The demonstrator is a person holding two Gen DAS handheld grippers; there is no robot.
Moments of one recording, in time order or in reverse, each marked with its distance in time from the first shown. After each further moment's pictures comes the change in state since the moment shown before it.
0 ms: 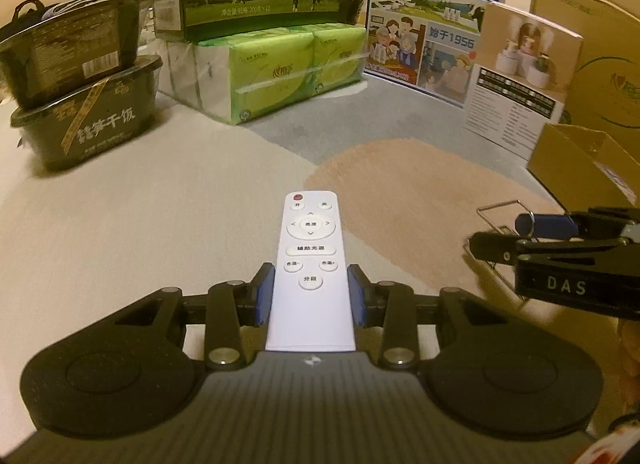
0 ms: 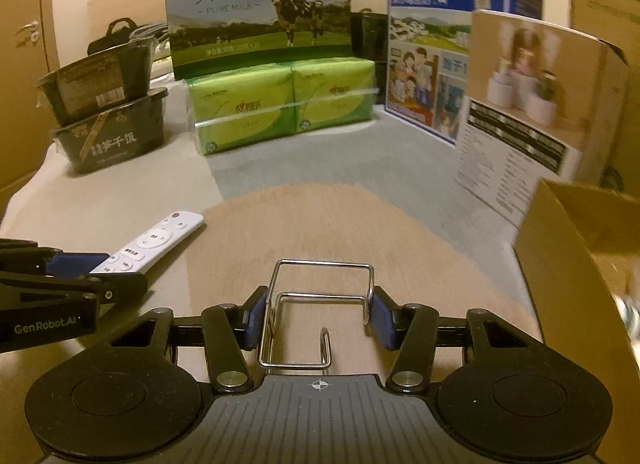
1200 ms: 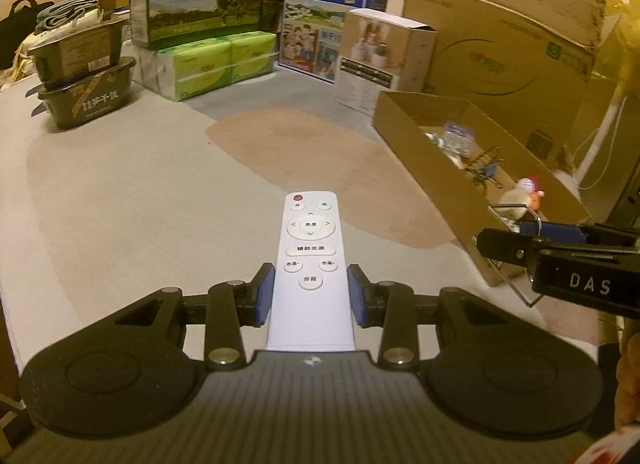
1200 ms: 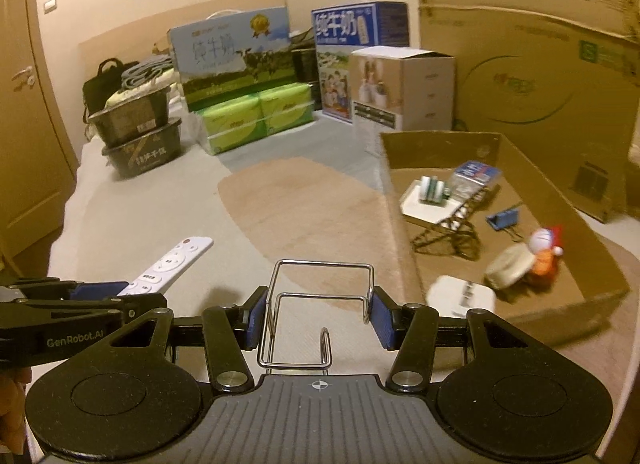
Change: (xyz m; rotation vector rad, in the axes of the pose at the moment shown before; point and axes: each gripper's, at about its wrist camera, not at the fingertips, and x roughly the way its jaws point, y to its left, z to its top) left arm -0.189 -0.113 -0.080 -0.003 0.020 -0.105; right arm -0.253 -0.014 -0.087 0.129 -0.031 -0.055
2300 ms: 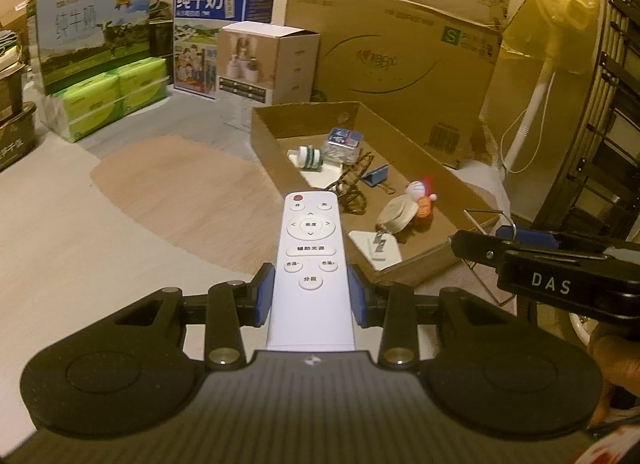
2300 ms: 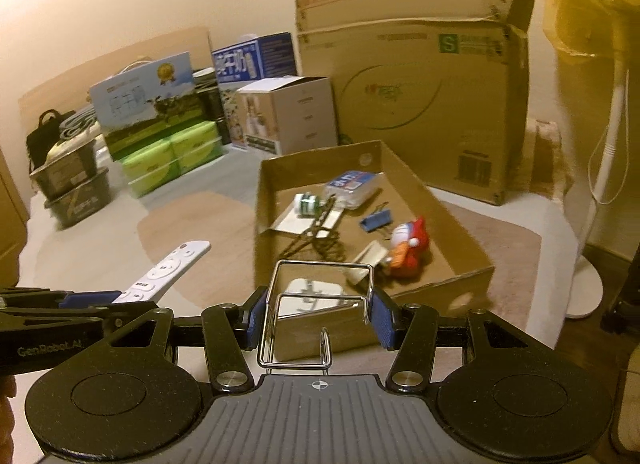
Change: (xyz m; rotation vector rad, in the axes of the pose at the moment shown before) left arm 0.006 -0.109 0.024 0.115 -0.014 -0.169; right arm -0.060 -0.095 -0.007 0.137 -0.076 -0.148
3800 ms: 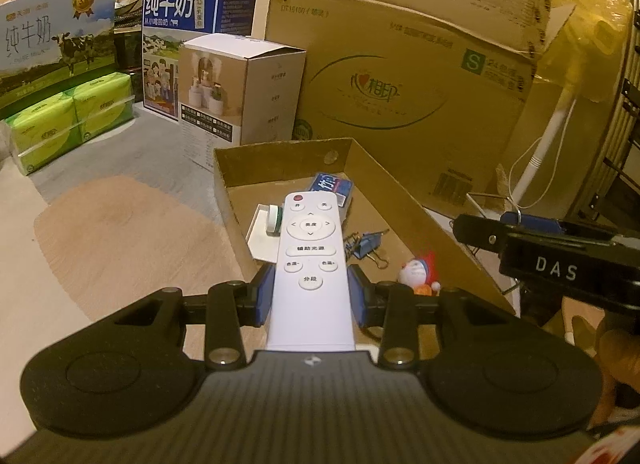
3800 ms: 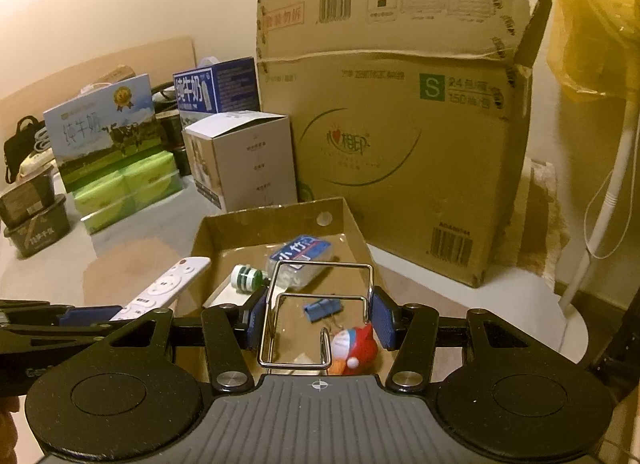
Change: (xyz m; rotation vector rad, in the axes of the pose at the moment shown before) left arm 0.098 -0.024 0.082 -0.042 -0.013 -0.007; right arm 0.073 -0.053 0.087 -0.052 -0.030 -0.031
